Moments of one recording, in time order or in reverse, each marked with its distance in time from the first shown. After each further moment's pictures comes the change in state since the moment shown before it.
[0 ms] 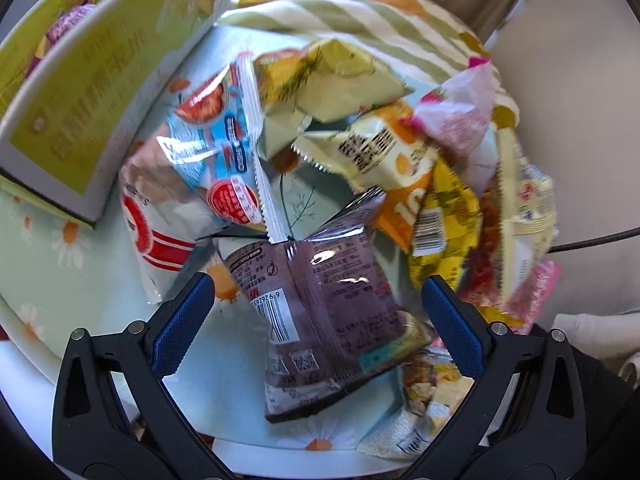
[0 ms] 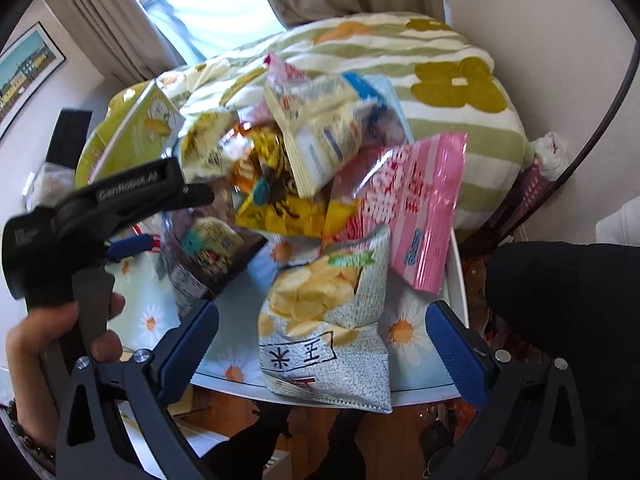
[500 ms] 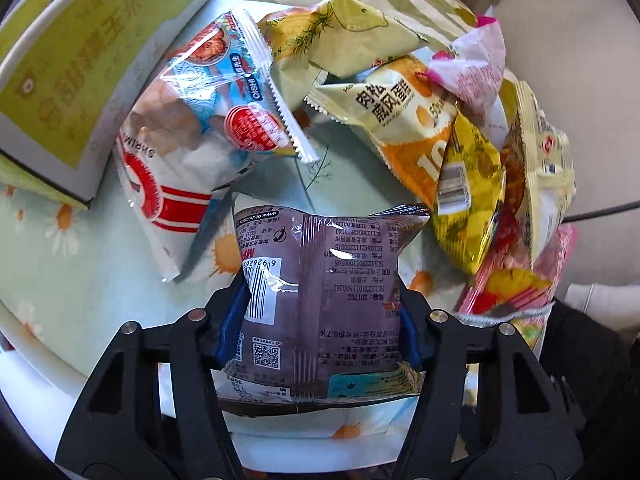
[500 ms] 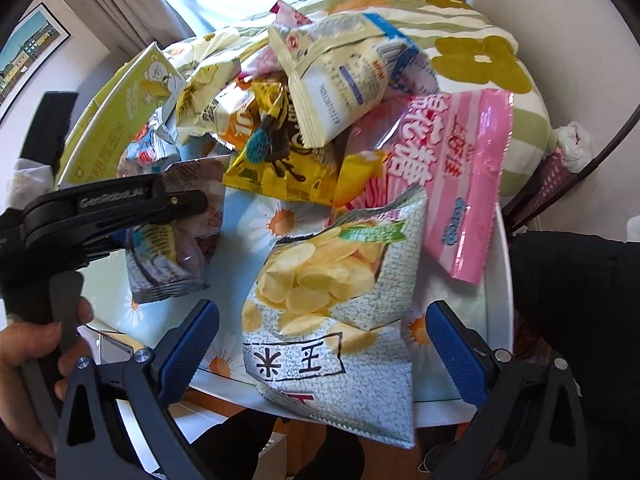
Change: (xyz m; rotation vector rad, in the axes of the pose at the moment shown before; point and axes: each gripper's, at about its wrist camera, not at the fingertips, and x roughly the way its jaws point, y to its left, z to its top) left arm 0.015 0.010 -0.010 0.055 0.061 -0.007; right arm 0.041 0.004 -0.006 -0.037 0.088 0.032
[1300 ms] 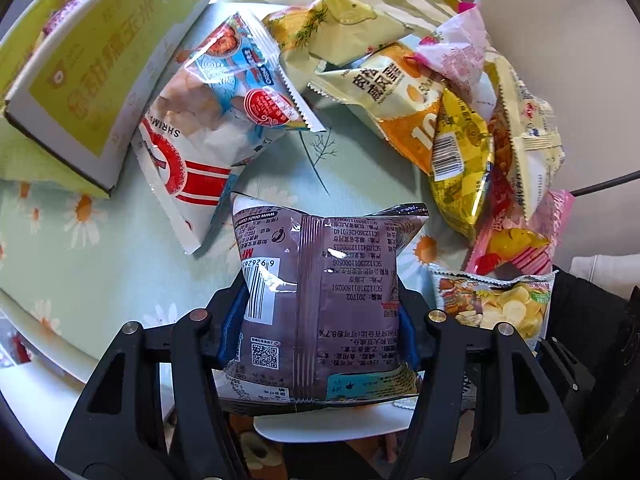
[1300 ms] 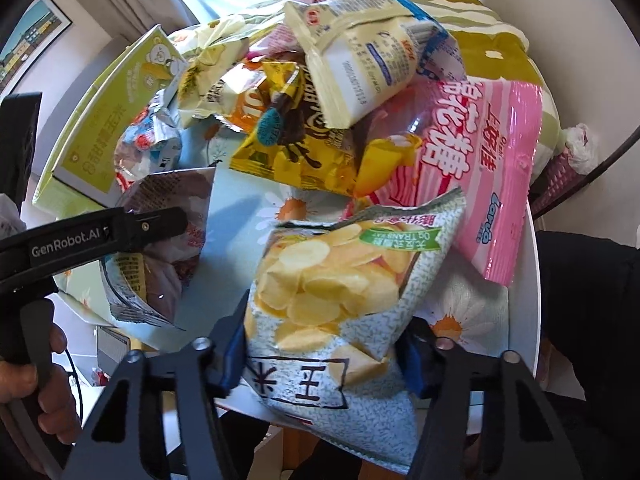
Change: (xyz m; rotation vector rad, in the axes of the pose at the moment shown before) left arm -0.027 0.006 -0.024 0.060 -0.001 0.008; right arm 0.012 0.012 -0.001 -0.029 0.028 -0.004
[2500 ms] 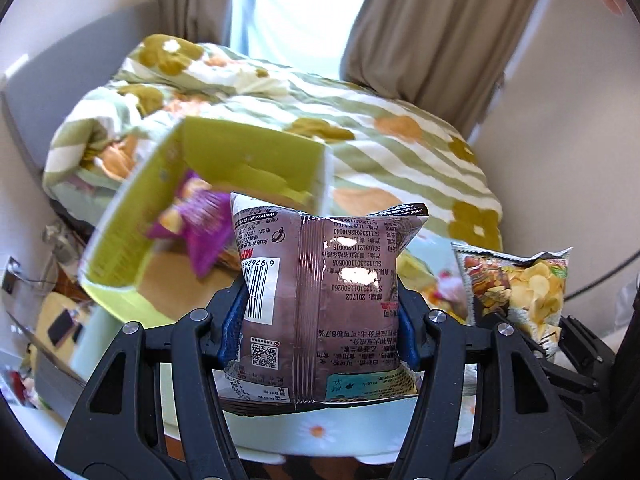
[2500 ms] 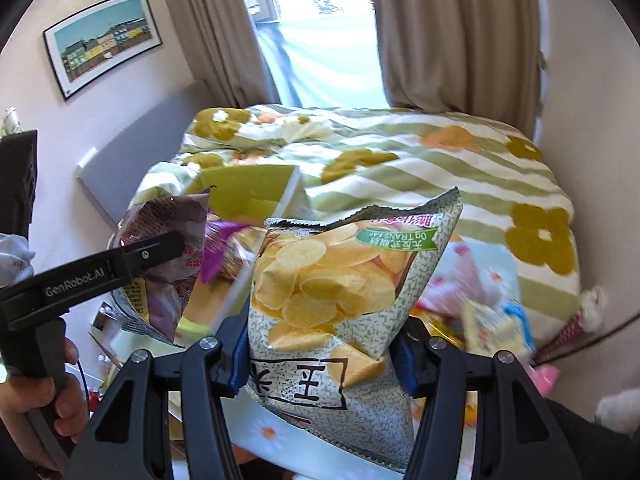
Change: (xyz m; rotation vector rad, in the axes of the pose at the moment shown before) left arm -0.216 0.136 0.105 -0.069 -0.416 -0.005; right arm -0.114 0.183 0.121 -0.242 -0.338 0.062
